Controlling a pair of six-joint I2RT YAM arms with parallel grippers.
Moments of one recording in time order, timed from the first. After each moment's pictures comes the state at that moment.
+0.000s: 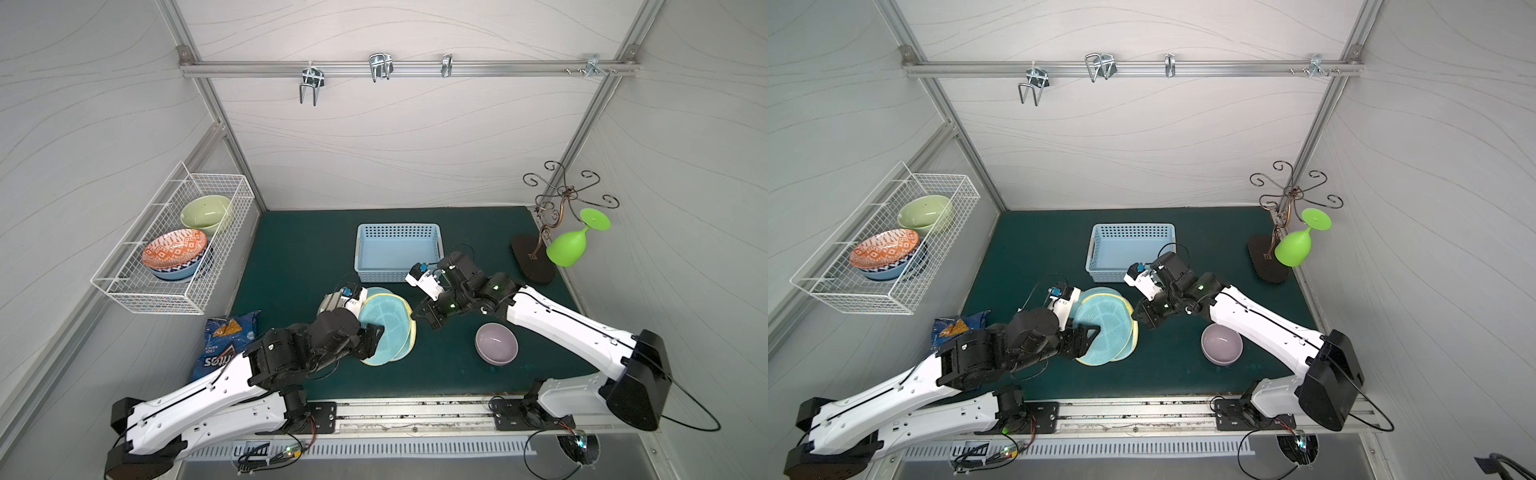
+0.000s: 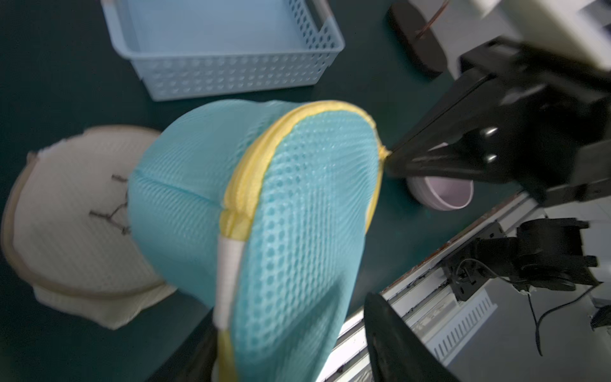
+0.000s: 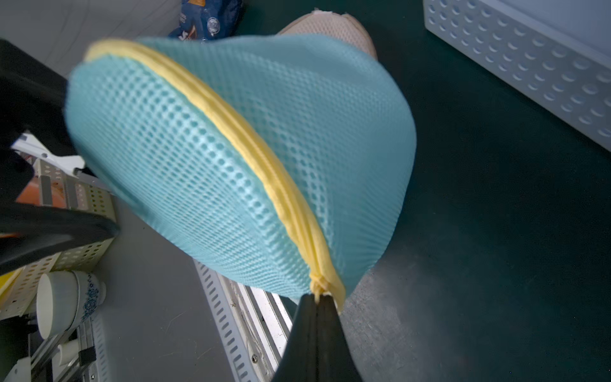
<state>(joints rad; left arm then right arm) -1.08 0.69 0.79 -0.90 -0.31 -0.79 0.85 1.34 1.10 -0.66 -0.45 0.16</state>
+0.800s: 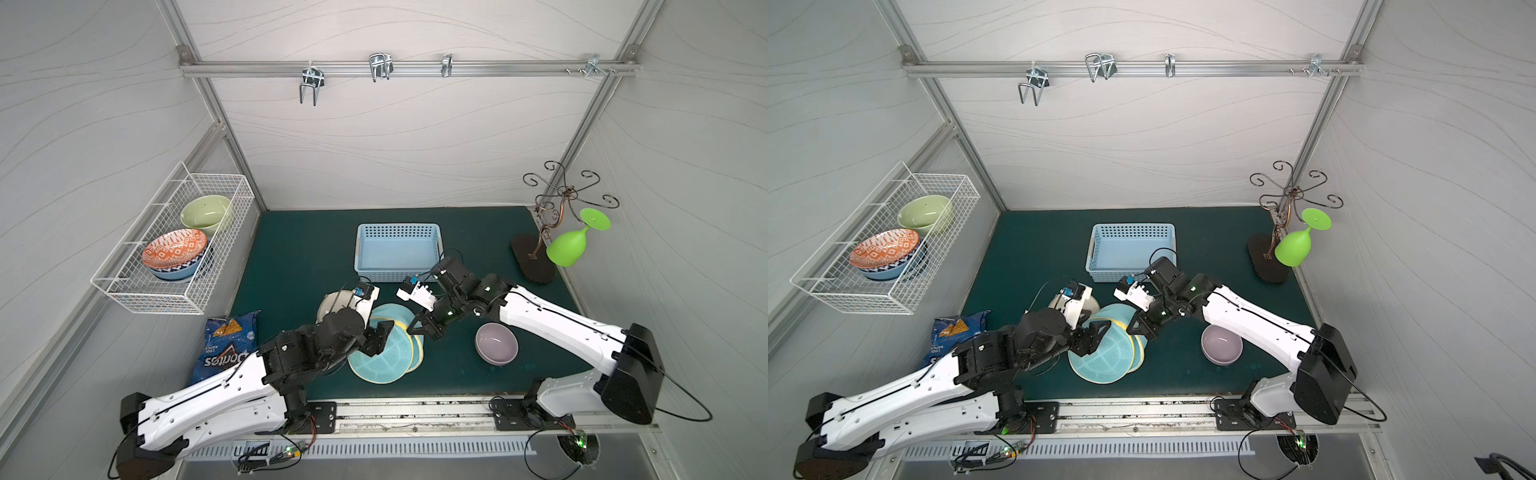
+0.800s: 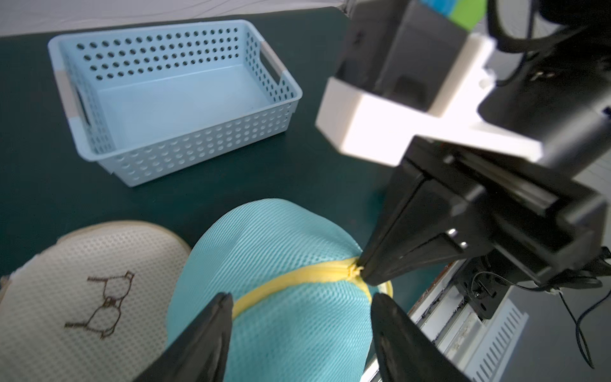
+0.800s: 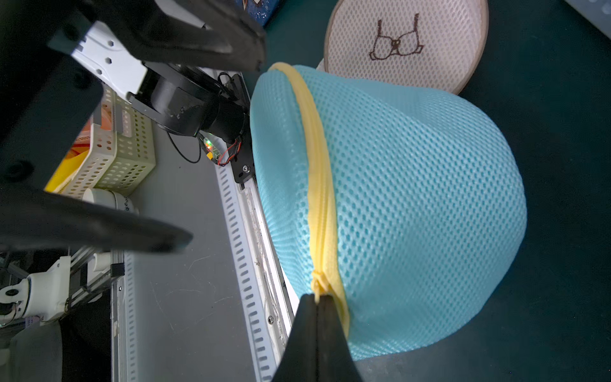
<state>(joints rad) -1.07 0.82 0.81 -0.60 -0.26 -0.45 0.90 1.38 1.12 -0.72 -0.63 -0.02</state>
